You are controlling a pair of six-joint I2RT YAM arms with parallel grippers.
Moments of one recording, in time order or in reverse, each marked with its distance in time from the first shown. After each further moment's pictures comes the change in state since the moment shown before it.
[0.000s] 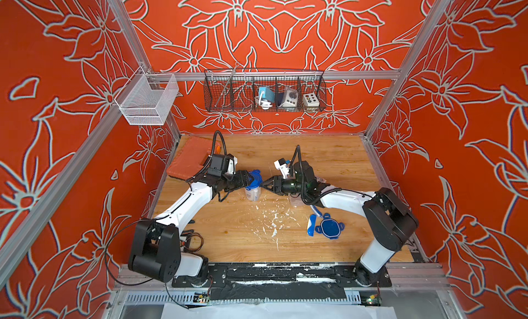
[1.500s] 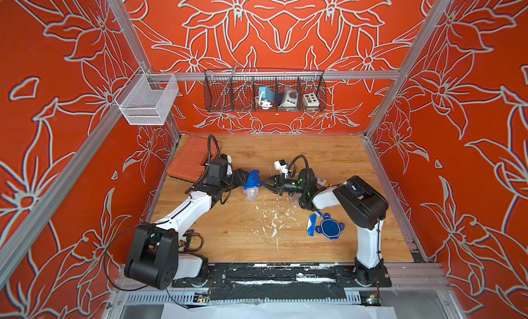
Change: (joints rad) left arm -0.001 -0.043 -0.165 0.289 -0.163 -0.111; right arm -0.047 0.251 -0.063 0.726 -0.164 0.453
